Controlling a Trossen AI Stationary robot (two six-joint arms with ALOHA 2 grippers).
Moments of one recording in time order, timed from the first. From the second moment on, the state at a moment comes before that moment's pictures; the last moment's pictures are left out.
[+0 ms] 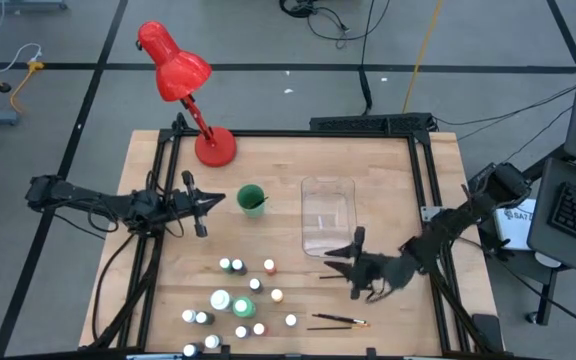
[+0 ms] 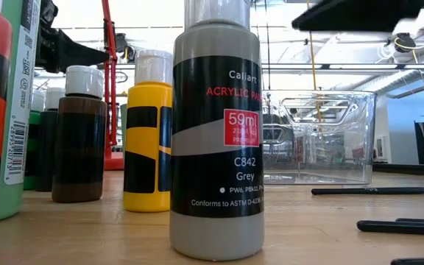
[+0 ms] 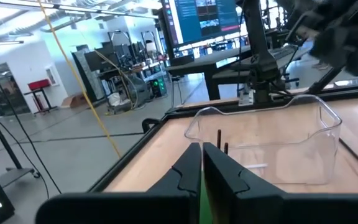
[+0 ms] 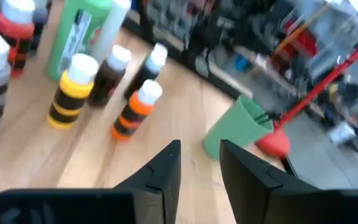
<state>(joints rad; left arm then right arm) -0.15 0.44 0.07 0.44 -0.43 0.26 0.67 1.41 0.67 0.36 0.83 -0.30</state>
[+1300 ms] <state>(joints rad) -0.15 0.44 0.07 0.43 -0.43 0.23 0.63 1.57 0.77 -0.70 0.18 0.75</state>
